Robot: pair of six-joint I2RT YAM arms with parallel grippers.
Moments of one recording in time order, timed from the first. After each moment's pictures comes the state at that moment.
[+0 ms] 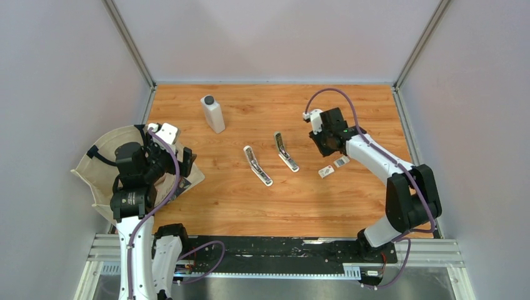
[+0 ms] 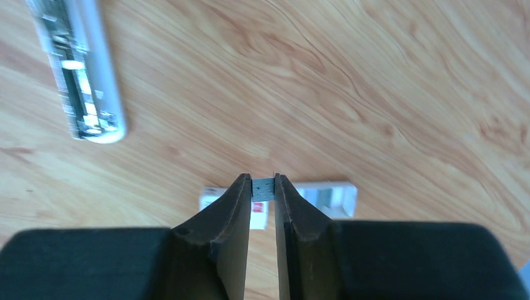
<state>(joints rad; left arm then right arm) 0.18 0.63 0.87 -0.65 0.51 0.33 0.33 1.55 1.08 -0.52 0.02 -0.26</state>
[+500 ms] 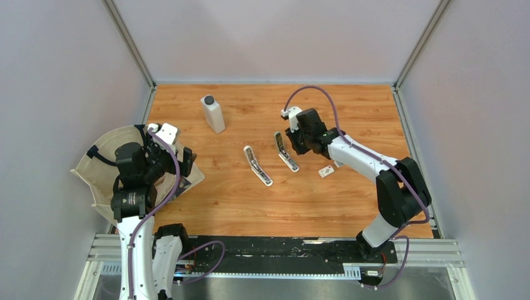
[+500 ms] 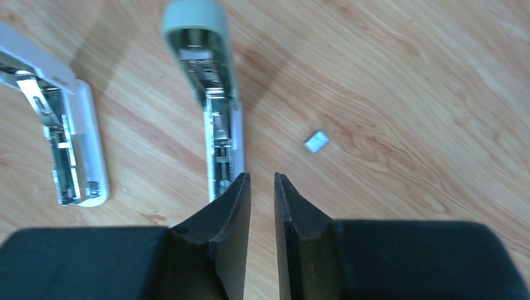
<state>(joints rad) 0.18 0.62 0.85 -0.63 0.53 0.33 0.55 1.62 1.14 -0.34 -0.01 -0.08</state>
